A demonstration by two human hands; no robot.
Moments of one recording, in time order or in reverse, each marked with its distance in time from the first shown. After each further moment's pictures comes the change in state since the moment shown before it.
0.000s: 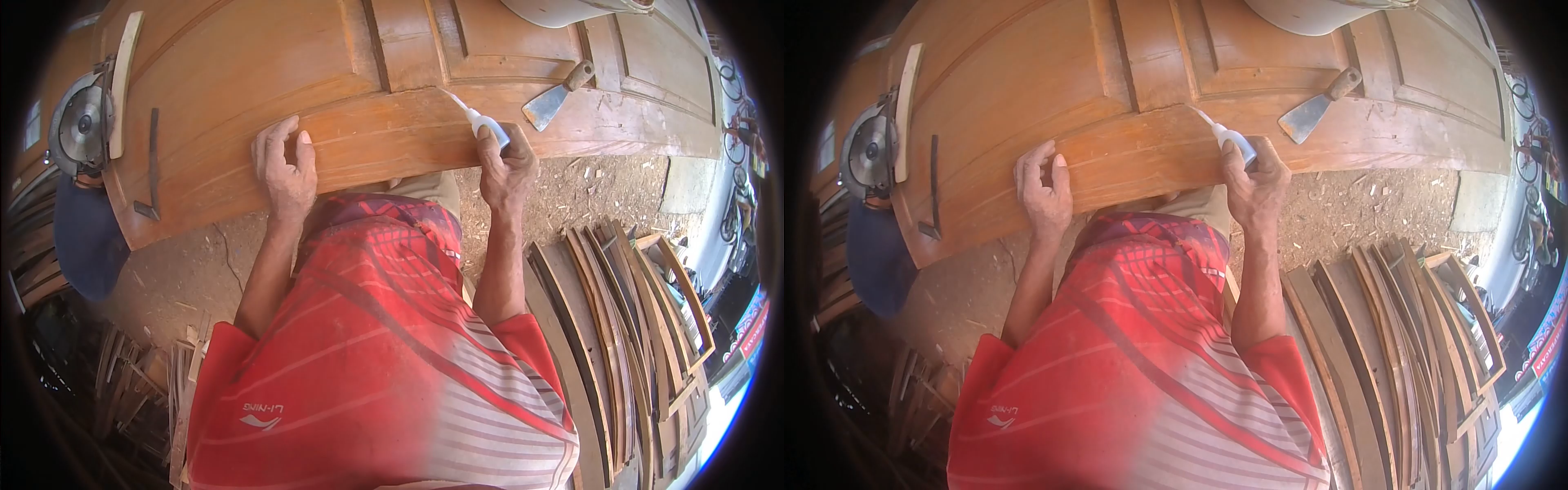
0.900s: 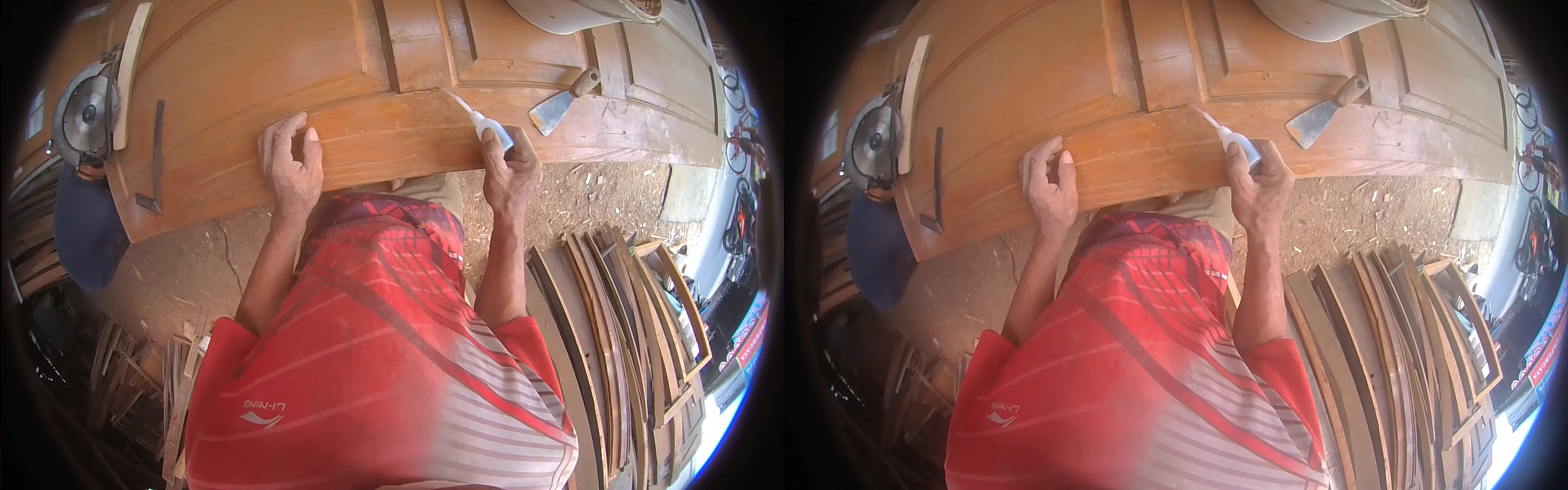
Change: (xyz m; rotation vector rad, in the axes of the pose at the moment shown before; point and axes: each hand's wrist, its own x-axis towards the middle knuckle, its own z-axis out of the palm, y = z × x) left_hand 0.000 -0.004 0.001 0.021 0.021 0.050; right_hand -0.001 0.007 0.004 0.062 -0.025 0.017
